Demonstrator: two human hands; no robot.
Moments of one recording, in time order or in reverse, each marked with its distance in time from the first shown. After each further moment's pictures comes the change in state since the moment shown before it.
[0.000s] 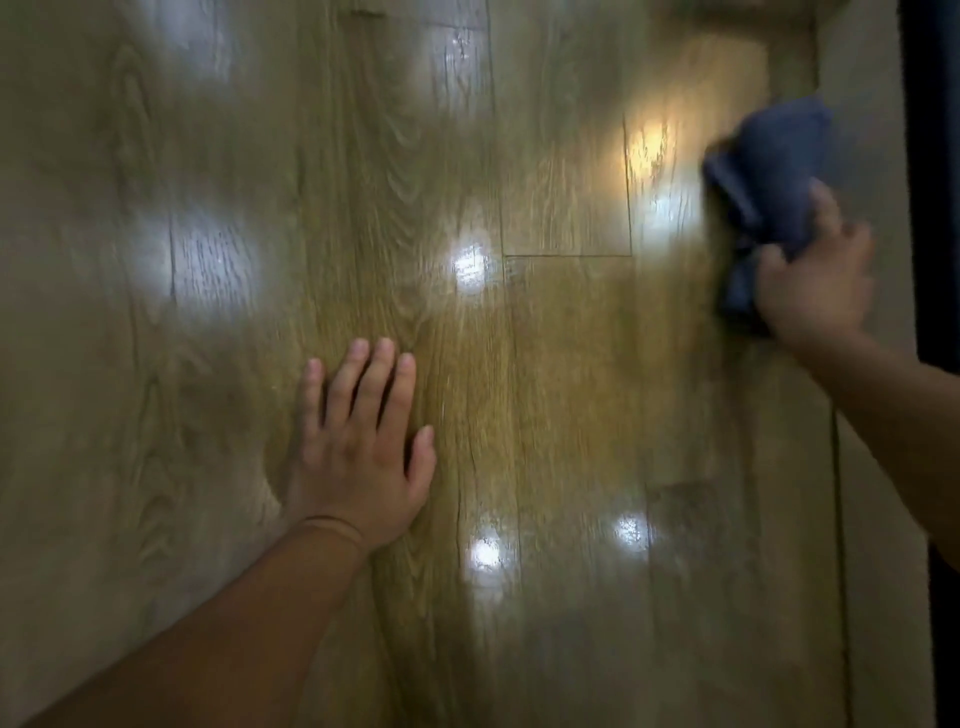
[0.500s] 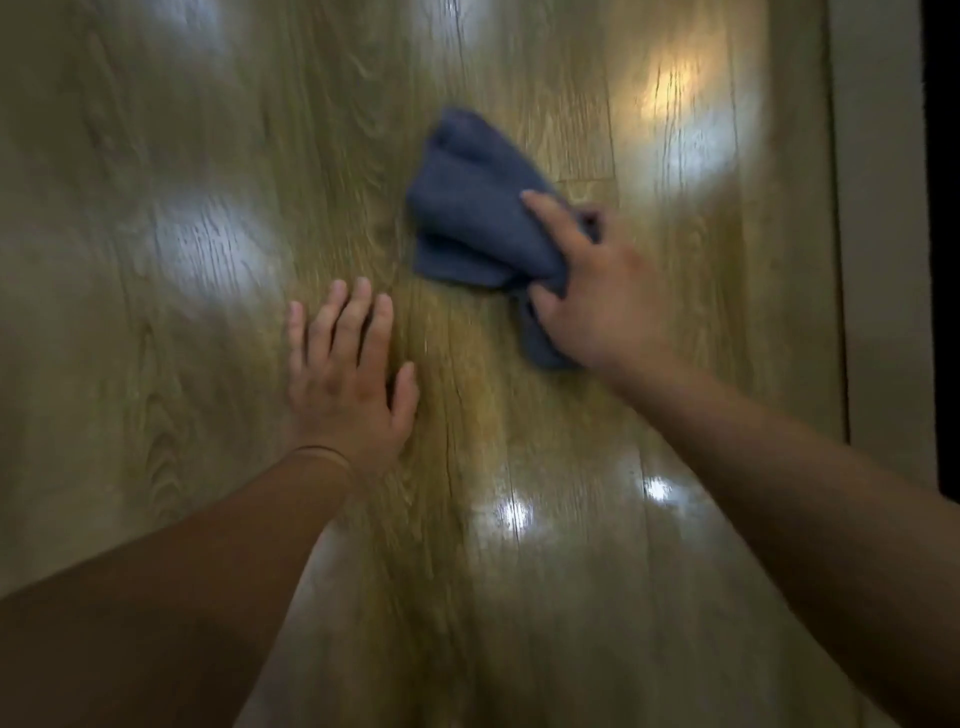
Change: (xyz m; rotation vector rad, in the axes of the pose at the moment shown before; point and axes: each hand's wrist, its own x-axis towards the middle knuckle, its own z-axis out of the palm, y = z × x) left_hand -0.002 0.003 -0.004 0.007 -0.012 -0.007; right_hand -0.146 -0.081 0.027 0.063 -0.259 -0.505
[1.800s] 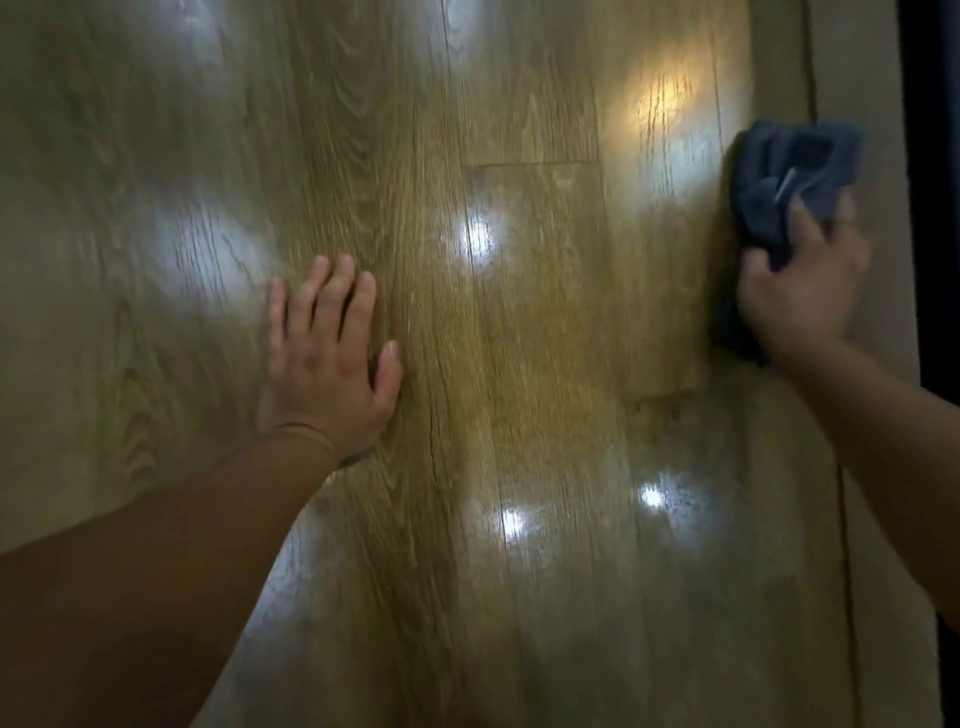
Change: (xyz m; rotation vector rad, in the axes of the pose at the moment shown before) left_hand 0.001 0.001 0.000 0.024 0.024 0.006; right_hand -0.022 0.165 -0.042 -0.005 0.200 0.487
